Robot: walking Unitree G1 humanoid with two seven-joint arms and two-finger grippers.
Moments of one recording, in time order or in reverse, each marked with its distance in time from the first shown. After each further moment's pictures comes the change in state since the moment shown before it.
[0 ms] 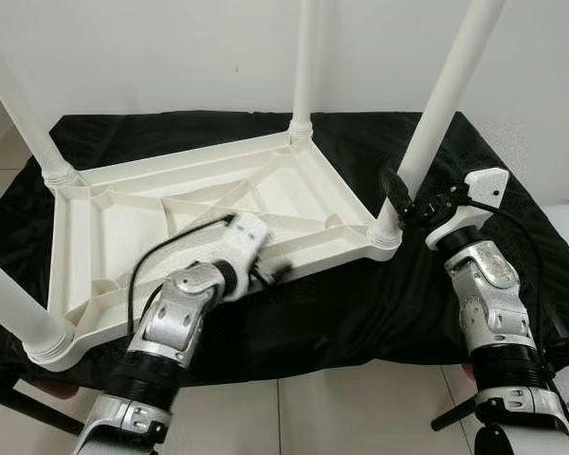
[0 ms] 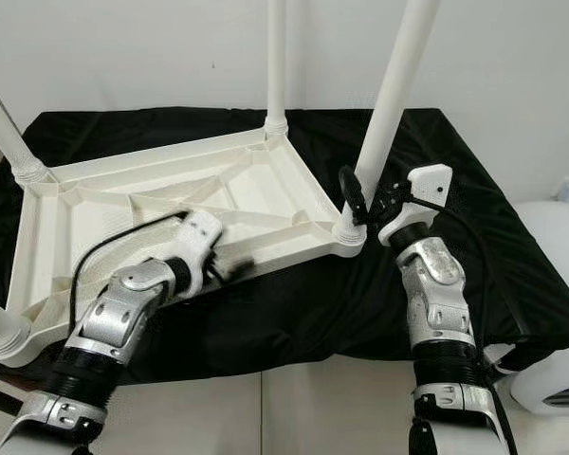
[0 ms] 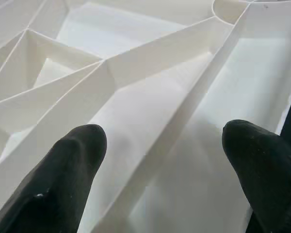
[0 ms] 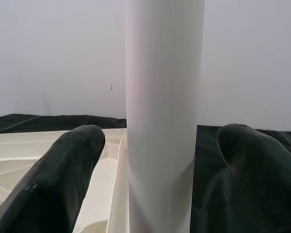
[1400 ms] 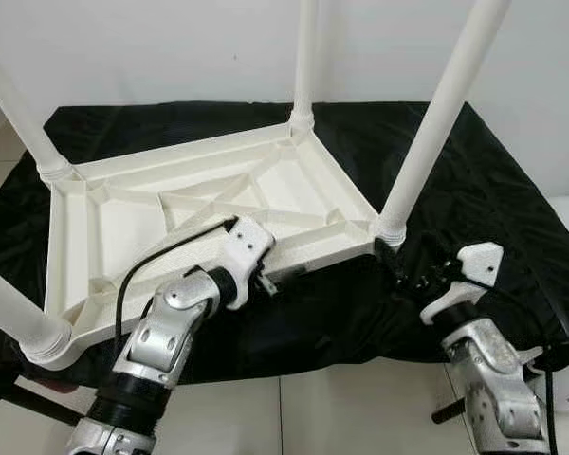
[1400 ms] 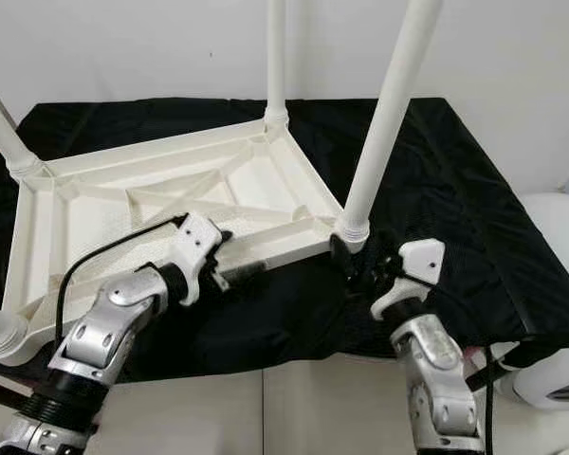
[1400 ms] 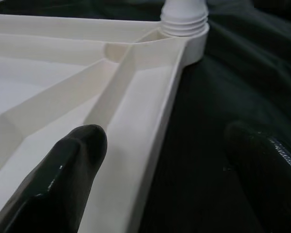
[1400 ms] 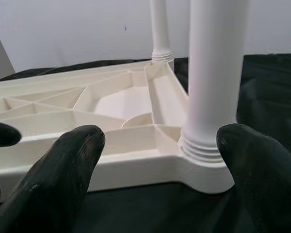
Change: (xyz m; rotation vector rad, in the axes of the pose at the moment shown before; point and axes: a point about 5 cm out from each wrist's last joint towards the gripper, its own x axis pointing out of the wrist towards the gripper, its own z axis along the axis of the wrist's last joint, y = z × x) left arm -0.017 -0.032 0.010 0.099 -0.180 -0.300; right arm -0.077 0.048 -0.023 0.082 0.163 -0.012
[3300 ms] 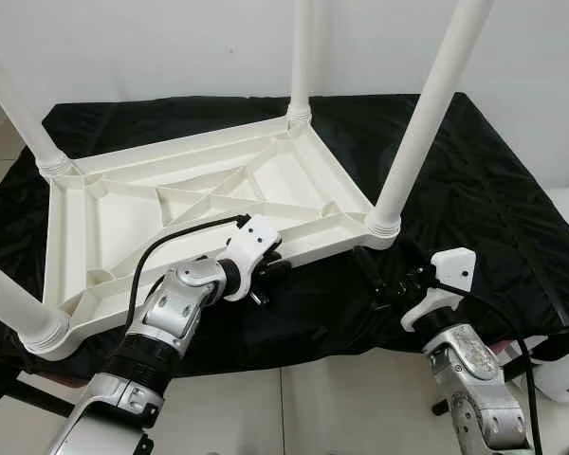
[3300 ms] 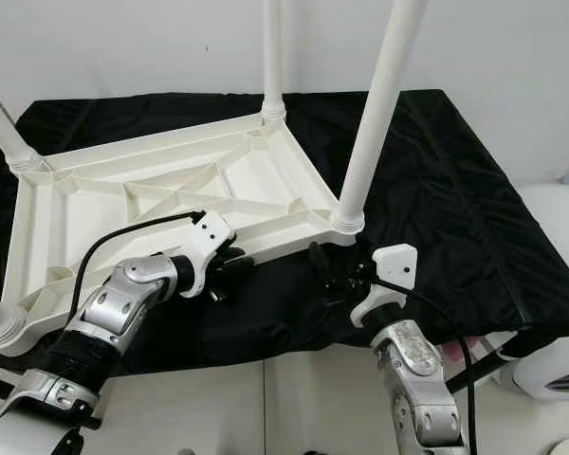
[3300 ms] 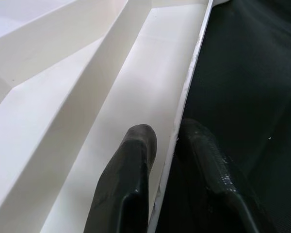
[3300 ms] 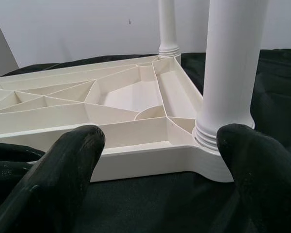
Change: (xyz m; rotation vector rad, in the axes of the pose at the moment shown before) left arm 0.019 0.021 -0.020 -0.060 0.214 0.010; right arm -0.001 0.017 -0.001 -0.002 0.023 -0.008
